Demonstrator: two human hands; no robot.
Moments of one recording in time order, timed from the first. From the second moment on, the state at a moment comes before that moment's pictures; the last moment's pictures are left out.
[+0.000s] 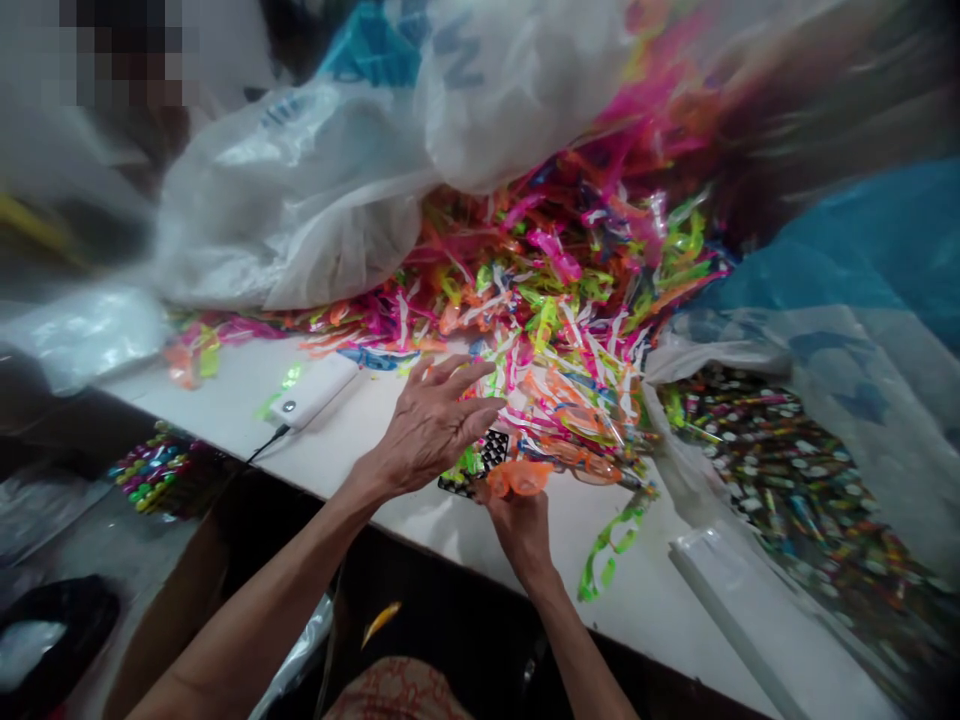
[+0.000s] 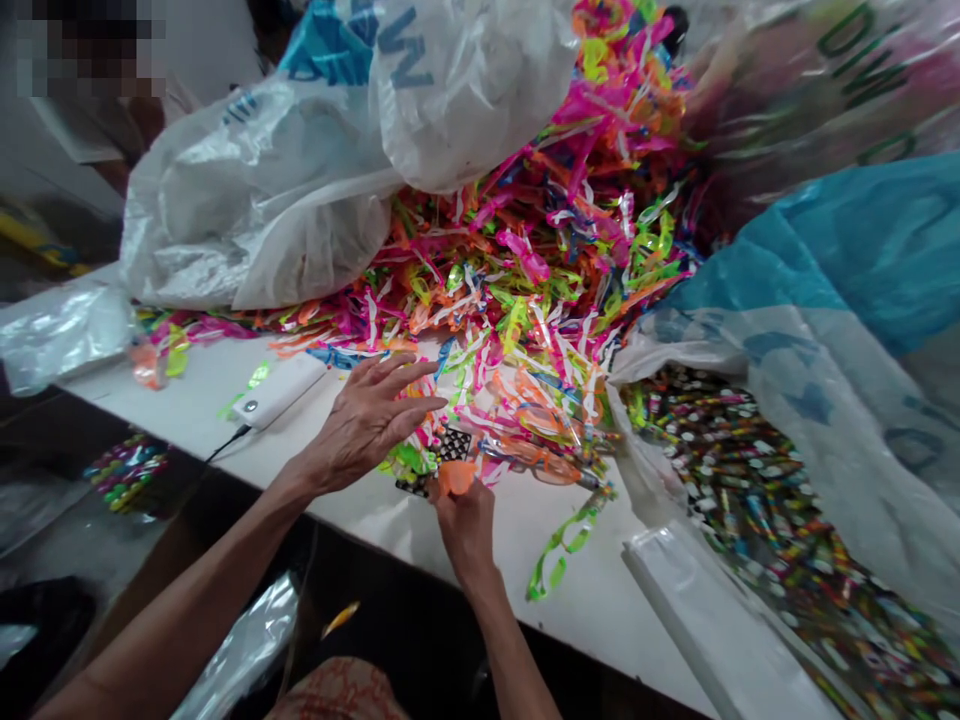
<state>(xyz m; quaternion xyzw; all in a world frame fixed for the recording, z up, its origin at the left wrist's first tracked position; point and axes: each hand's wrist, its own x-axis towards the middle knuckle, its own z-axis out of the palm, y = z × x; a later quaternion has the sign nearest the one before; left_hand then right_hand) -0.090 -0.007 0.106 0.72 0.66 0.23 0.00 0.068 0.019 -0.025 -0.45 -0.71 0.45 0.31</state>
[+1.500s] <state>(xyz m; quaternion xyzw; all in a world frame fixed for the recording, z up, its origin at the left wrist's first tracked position) -0.098 -0.027 0.132 0.77 0.63 0.10 0.04 0.193 0.060 -0.002 -0.44 -0.88 0.09 0.18</state>
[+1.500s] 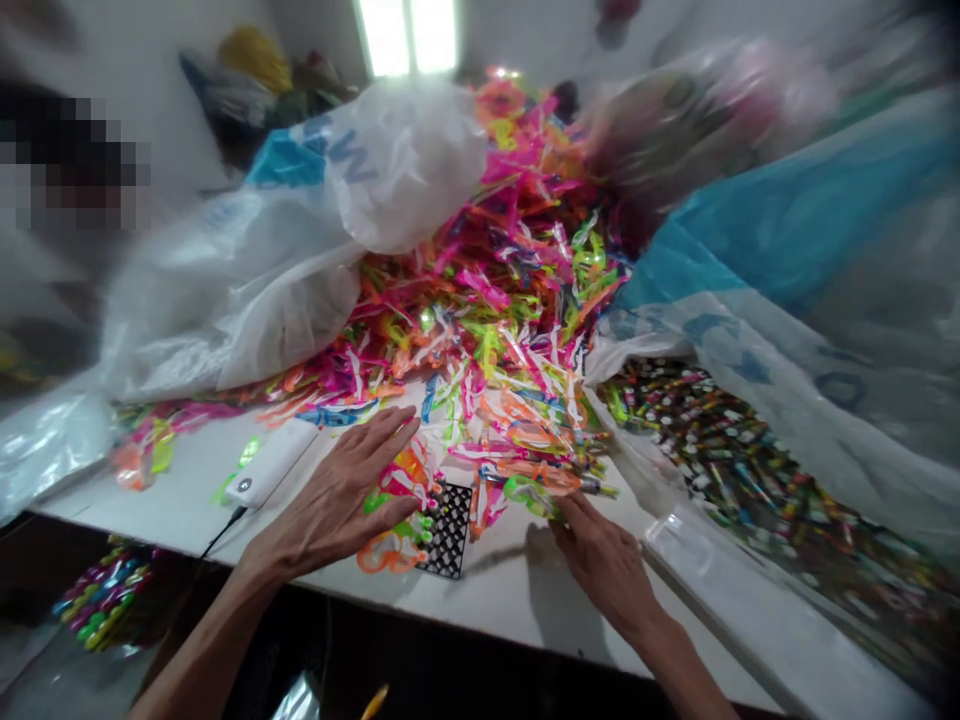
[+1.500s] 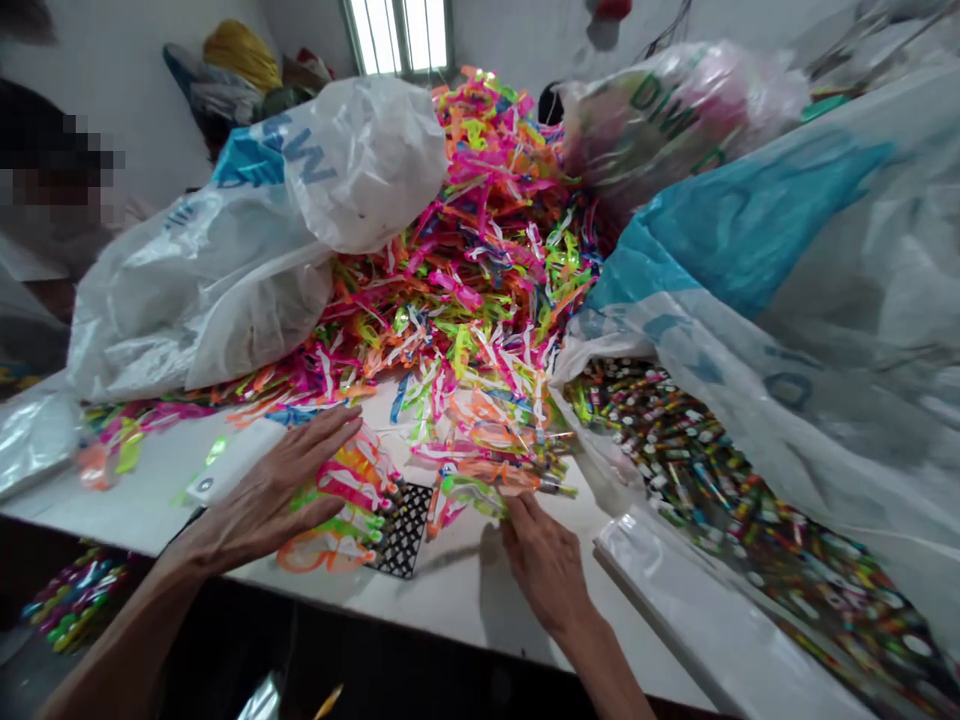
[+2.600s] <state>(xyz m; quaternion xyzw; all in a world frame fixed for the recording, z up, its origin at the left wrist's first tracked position) -0.083 -0.024 0.121 0.72 0.67 0.20 0.05 0.072 0.090 -0.012 -0.41 -0.69 0.50 0.32</state>
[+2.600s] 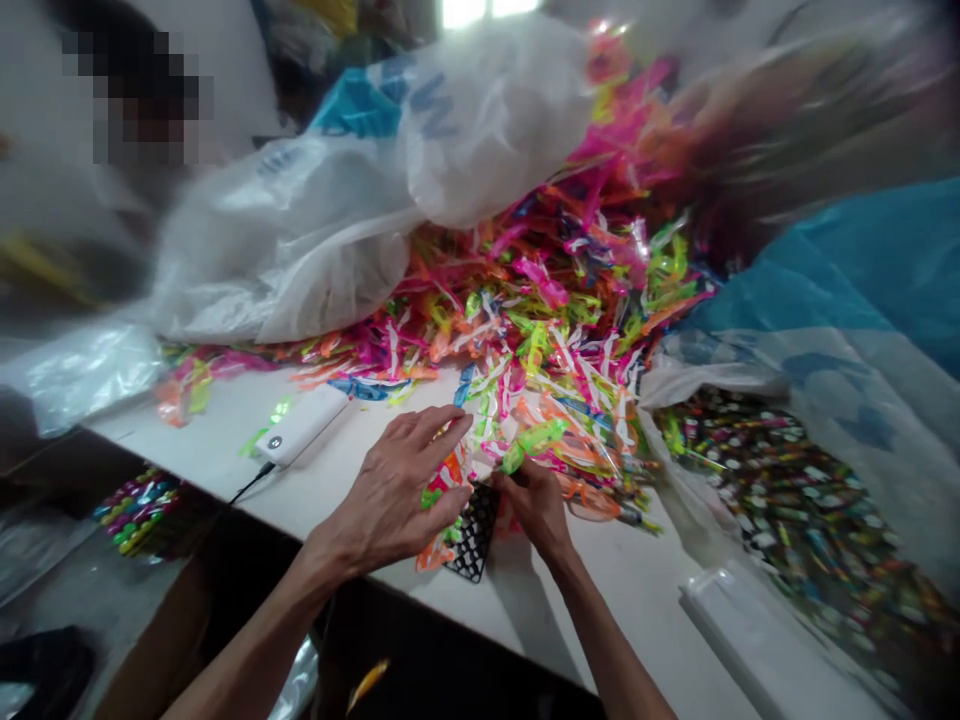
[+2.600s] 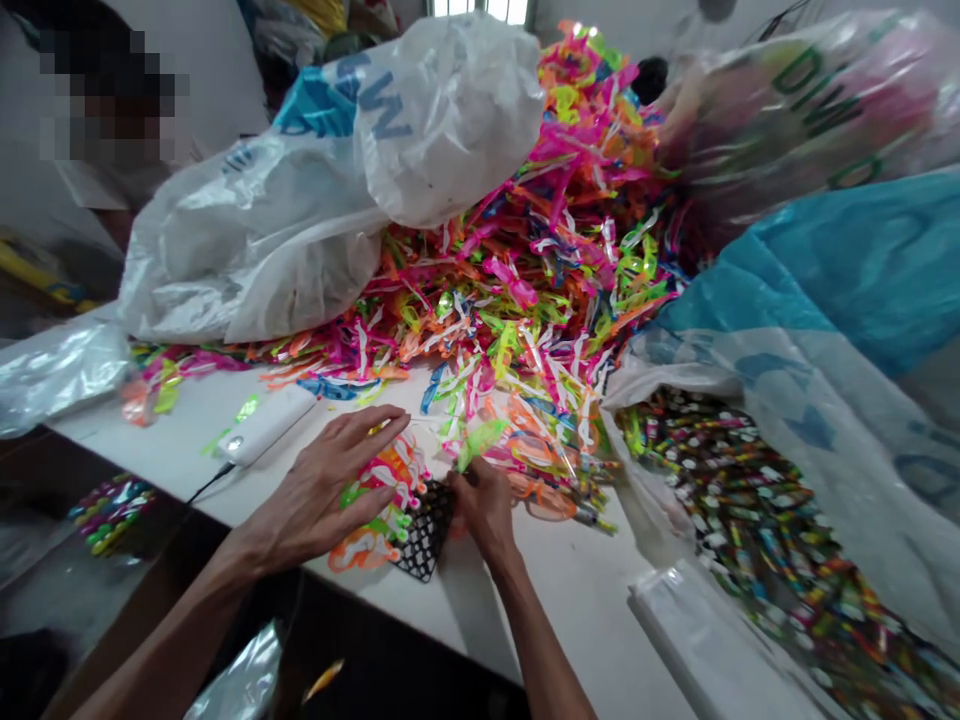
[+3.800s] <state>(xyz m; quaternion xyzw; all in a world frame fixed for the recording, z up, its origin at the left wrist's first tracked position) -0.071 -0.023 0.117 0.69 0.70 0.18 -0.04 0.145 0.177 0.046 -0.57 -0.79 0.17 0.17</state>
